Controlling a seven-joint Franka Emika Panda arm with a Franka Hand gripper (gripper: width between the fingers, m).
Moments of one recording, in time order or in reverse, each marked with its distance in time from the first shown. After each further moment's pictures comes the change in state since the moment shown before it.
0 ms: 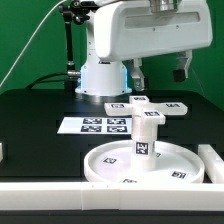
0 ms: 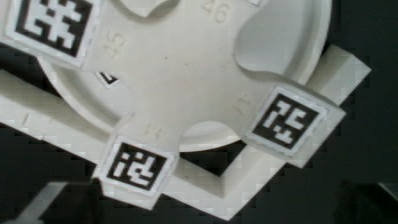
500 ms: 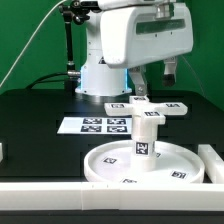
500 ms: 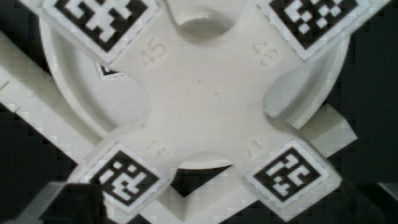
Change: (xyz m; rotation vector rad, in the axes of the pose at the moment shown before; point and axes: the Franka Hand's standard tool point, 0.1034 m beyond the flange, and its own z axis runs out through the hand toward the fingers) arm -0.008 0.000 0.011 0.022 -0.042 -0.277
